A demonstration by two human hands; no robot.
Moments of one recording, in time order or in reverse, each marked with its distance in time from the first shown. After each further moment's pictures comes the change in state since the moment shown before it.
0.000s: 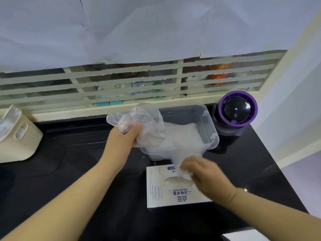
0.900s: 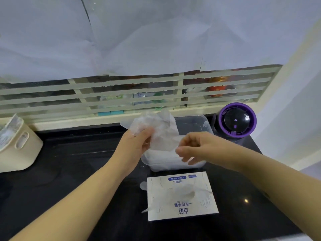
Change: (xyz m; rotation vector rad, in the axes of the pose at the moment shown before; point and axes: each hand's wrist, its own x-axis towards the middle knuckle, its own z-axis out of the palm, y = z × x) left_hand 0.012 0.011 0.015 -0.076 -0.161 -0.072; right_hand 0.106 -0.034 -0.086 0.528 -0.588 0.724
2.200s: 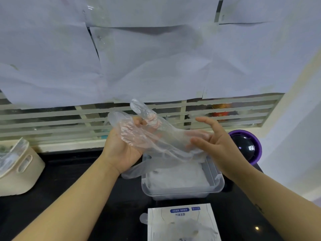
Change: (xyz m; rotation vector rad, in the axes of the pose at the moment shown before) left_hand 0.036 0.076 -0.007 -0.647 -0.408 0.067; right_hand 0.025 -0.003 -0.040 0.549 0.412 -0.387
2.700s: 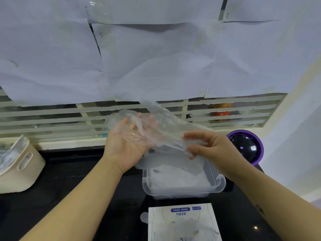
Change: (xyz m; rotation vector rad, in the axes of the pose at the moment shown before) left_hand 0.003 -0.006 -0.014 -0.248 0.150 -0.052; right_hand -0.001 -0.005 0.006 -0.230 -0.057 0.066
